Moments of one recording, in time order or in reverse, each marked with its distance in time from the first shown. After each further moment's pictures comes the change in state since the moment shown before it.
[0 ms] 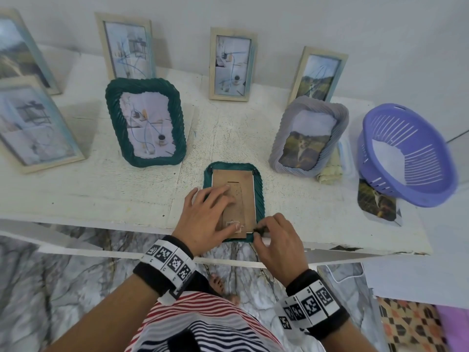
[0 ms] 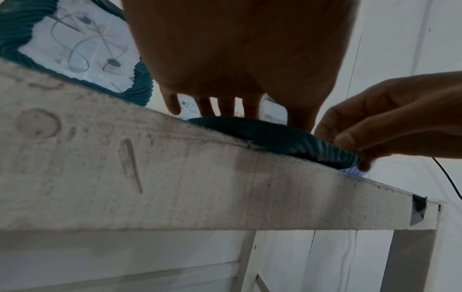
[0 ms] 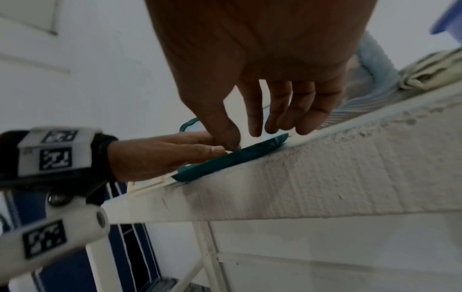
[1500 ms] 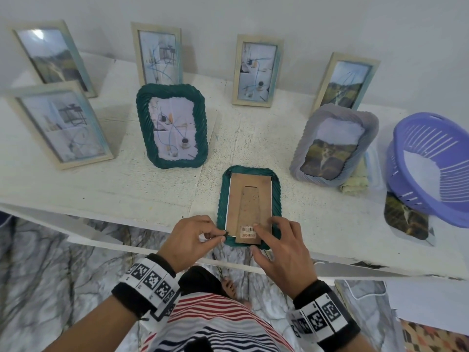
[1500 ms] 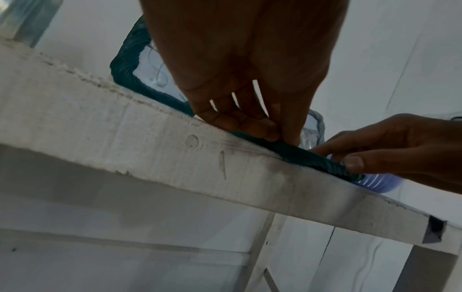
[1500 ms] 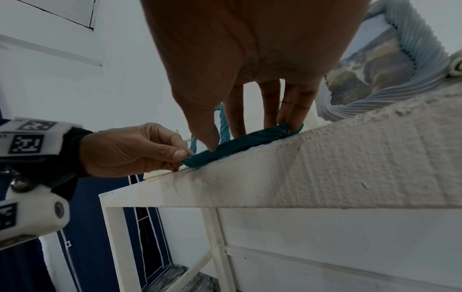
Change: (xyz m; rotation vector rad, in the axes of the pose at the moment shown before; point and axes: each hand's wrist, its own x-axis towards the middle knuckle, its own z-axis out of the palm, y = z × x) left_hand -0.049 -0.030 -0.019 -0.576 0.045 -0.128; right_hand 0.004 -0.008 0.009 -0.155 -0.089 -0.201
